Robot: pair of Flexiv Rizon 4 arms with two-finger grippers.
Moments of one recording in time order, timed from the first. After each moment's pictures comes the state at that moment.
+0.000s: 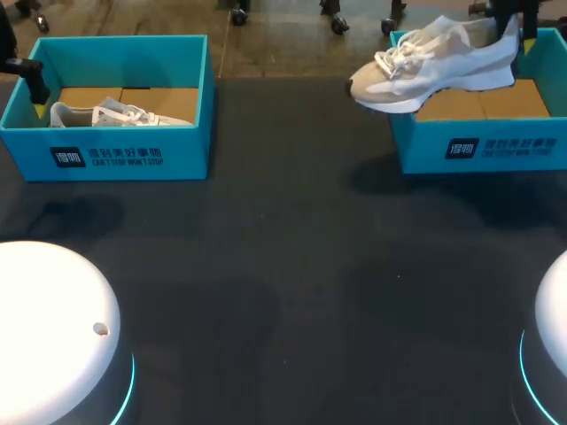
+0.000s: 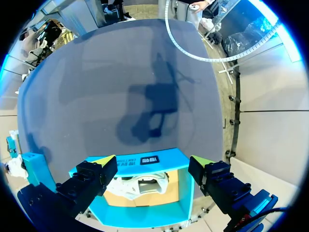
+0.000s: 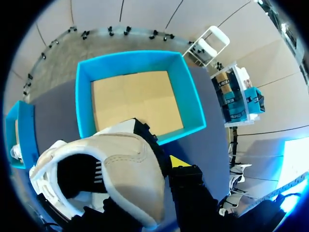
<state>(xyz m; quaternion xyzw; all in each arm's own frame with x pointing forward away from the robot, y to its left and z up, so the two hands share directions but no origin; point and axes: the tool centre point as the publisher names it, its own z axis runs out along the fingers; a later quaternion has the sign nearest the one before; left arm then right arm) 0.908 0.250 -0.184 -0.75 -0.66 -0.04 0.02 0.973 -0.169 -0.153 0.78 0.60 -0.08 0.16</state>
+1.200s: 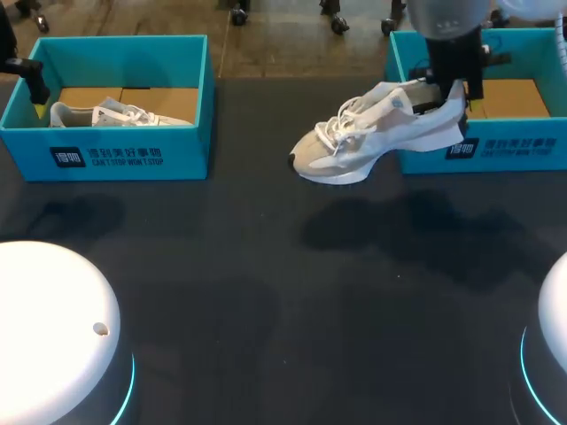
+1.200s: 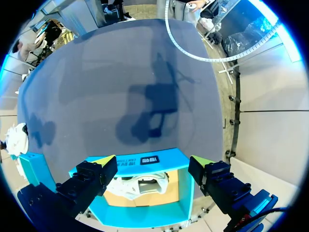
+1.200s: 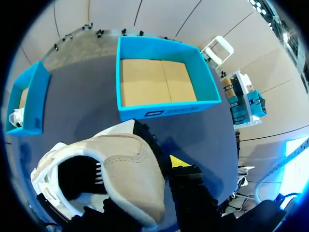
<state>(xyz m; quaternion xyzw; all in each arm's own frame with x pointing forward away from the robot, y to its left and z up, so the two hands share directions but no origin) 0.908 0.250 -0.184 -0.75 -0.66 -0.04 0.02 0.863 -0.061 -0.179 0.75 0.63 -0.06 0.19</state>
